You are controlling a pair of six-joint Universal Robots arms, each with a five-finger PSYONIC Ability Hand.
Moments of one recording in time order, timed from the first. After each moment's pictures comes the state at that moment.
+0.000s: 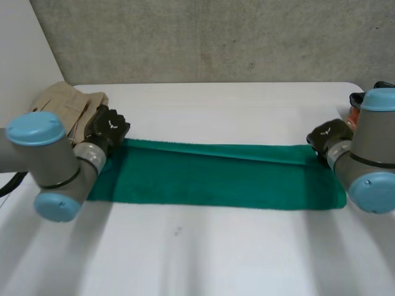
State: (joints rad) left arm 4.42 -2.22 -1.40 3.50 -1.48 4.11; right arm 1.82 -0.92 1.26 0.05 1.65 2.36; left_hand 1.15 1.20 1.19 1.20 0.98; right_hand 1.11 1.18 1.19 1.20 1.03
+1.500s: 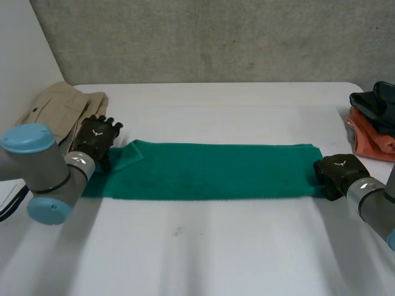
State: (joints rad) left arm 4.52 -2.32 -1.40 3.55 -1.44 3.71; right arm 1.65 -1.08 1.72 -0.17 1.40 2.65; left_hand 0.19 0.21 0.21 0.20 0.05; right_hand 1.12 1.18 1.19 1.20 0.98
